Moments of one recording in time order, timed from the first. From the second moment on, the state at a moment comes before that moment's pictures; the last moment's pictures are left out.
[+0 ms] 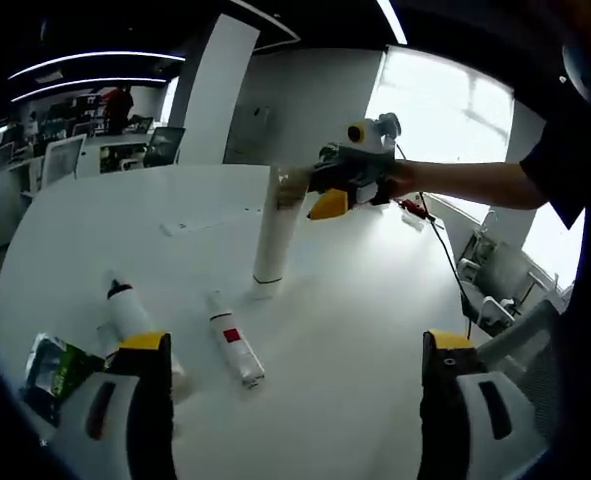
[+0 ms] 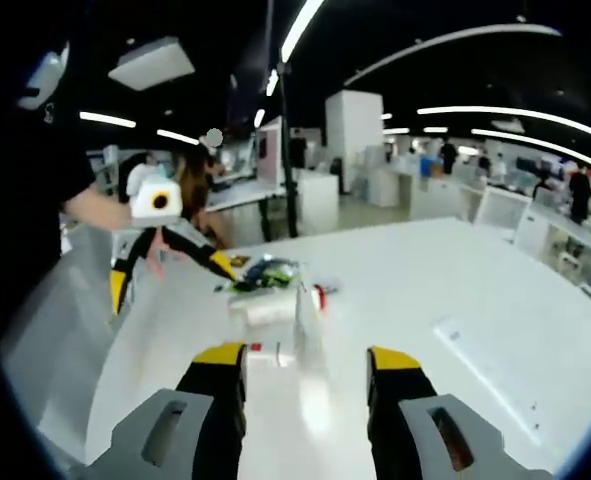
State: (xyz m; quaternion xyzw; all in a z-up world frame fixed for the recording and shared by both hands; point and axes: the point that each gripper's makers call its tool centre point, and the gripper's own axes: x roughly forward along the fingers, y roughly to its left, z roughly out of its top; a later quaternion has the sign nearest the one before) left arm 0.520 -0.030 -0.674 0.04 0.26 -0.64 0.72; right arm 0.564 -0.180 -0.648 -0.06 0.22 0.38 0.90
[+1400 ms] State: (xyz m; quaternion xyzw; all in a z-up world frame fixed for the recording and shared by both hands) left arm 0.509 0.036 -0.649 0.05 0.26 -0.59 0.76; right arm 0.427 -0.165 -0.636 0.03 0.22 0.22 0.95
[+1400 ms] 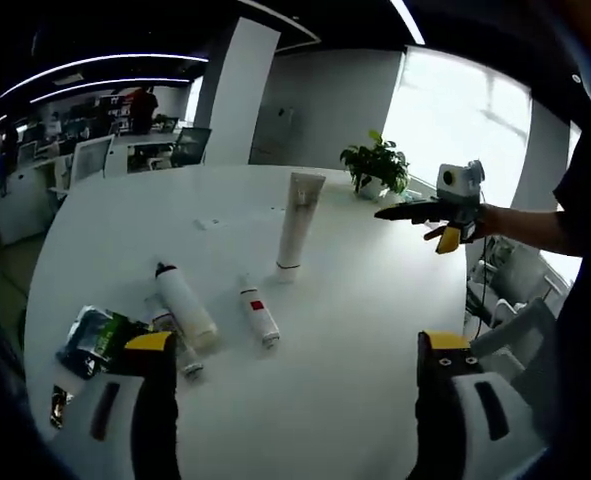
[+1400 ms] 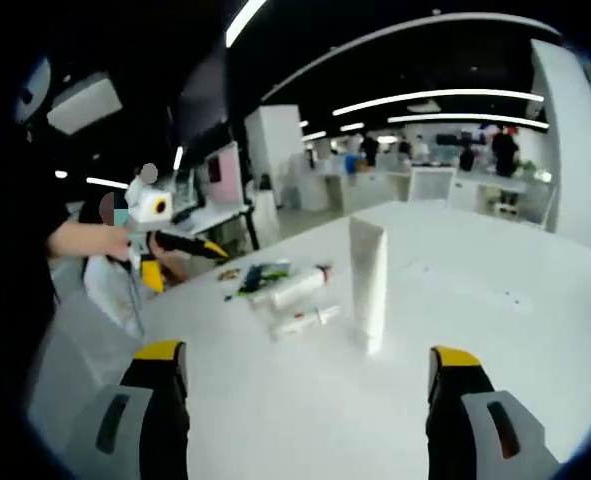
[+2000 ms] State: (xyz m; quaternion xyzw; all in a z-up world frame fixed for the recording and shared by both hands) left arm 0.480 0.065 -0.644 0.07 0.27 -0.59 0.76; right arm 0.380 -0.156 -0.637 0.02 0.24 0.20 0.95
